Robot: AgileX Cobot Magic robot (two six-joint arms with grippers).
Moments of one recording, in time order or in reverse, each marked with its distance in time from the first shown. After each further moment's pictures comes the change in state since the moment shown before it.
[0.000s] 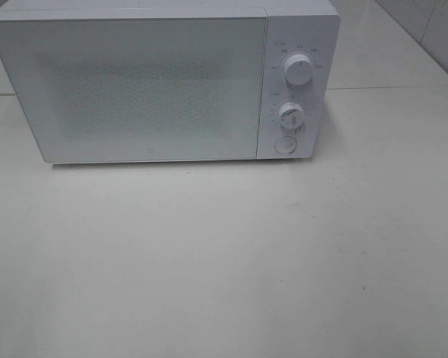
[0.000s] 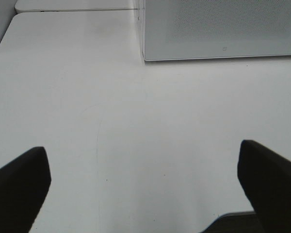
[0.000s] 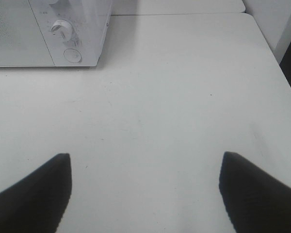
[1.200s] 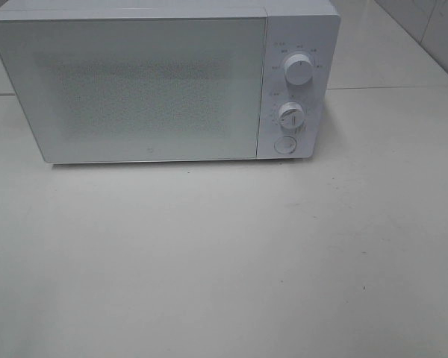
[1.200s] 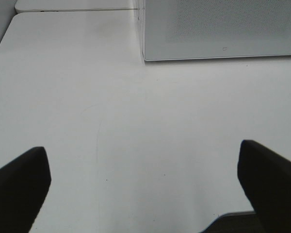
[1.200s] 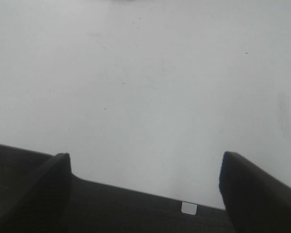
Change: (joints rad) left arm 0.000 0.000 0.000 0.000 0.000 0.000; right arm 0.151 0.317 -0.162 -0.001 0.152 -0.032
